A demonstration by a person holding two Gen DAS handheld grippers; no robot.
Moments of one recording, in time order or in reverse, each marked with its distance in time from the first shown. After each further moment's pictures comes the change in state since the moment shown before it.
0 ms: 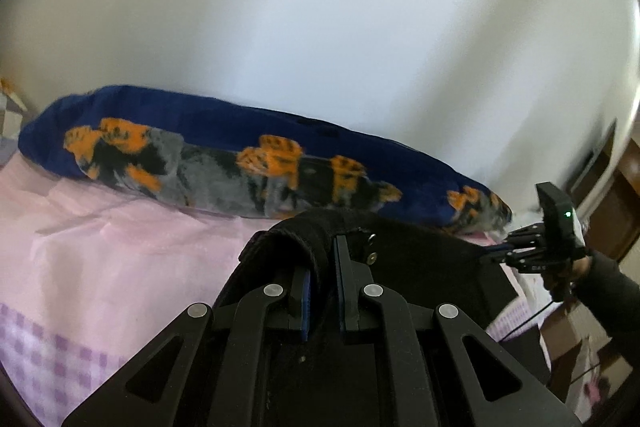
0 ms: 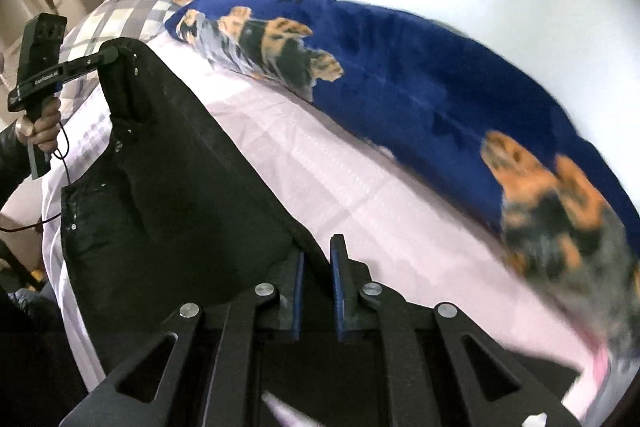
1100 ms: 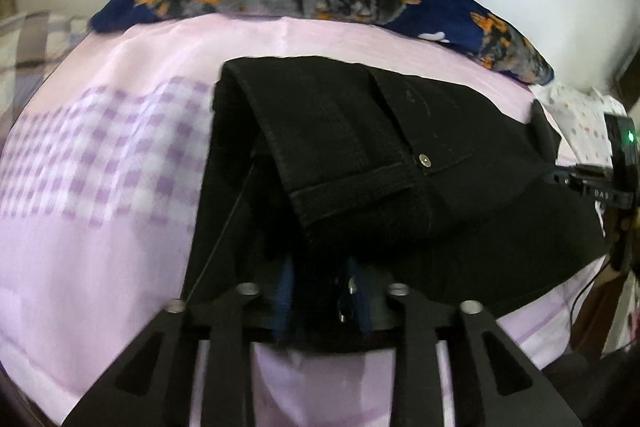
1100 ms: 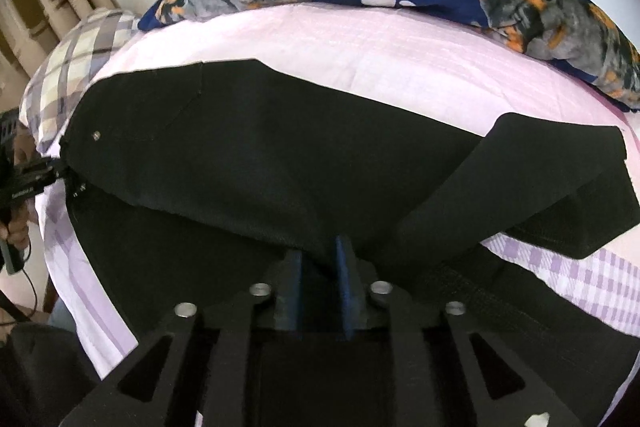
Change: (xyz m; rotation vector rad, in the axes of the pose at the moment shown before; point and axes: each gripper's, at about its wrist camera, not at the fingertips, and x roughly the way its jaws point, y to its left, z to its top) left arm -0.066 -0.022 -0.176 0.064 0.349 0.264; right arm 0.008 0.102 -0.168 0.346 -0.047 -0.074
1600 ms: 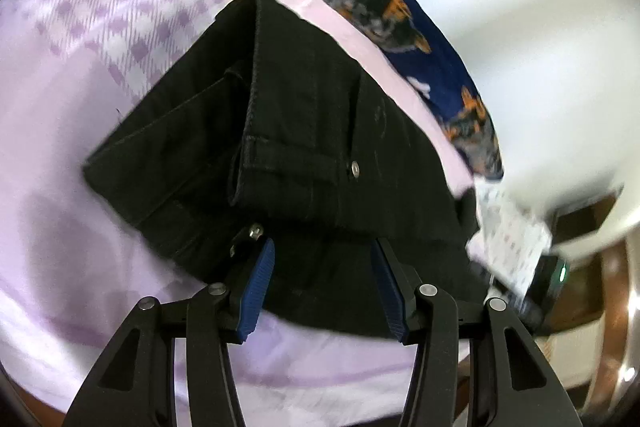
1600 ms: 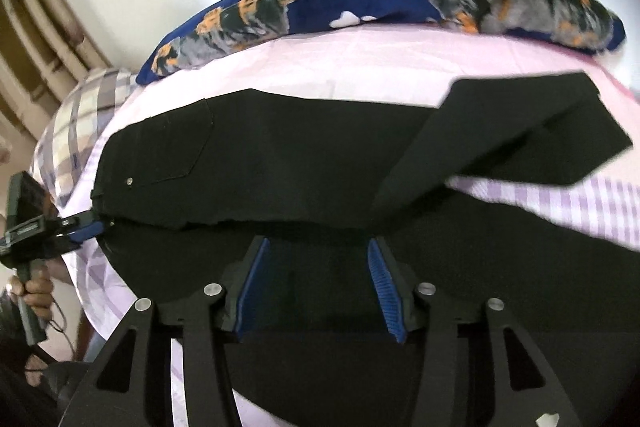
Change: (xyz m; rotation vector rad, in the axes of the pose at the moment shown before) left arm 0.002 0.008 -0.029 -0.504 -0.010 -0.336; right arm -0.037 -0.011 -0.038 0.199 -0.114 0.055
